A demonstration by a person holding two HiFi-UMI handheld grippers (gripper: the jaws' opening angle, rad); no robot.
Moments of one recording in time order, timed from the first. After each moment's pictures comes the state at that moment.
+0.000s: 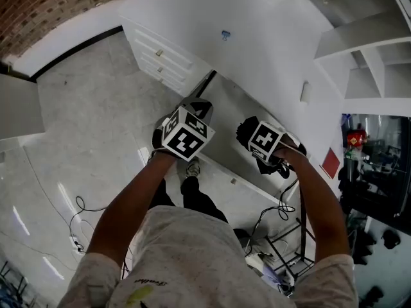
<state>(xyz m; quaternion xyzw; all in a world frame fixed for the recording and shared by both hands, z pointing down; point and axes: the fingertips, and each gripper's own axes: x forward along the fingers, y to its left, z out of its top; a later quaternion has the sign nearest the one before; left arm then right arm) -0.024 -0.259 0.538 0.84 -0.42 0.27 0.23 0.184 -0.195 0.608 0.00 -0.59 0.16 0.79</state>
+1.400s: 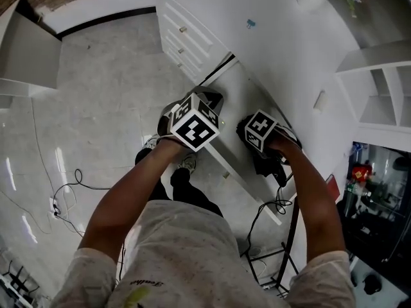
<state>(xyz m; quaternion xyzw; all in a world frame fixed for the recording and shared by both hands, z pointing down) 0.006 -0.231 0.547 0.79 -0.49 0.29 0.23 0.213 -0.187 0.669 -0.07 -0.56 0.17 0.81</state>
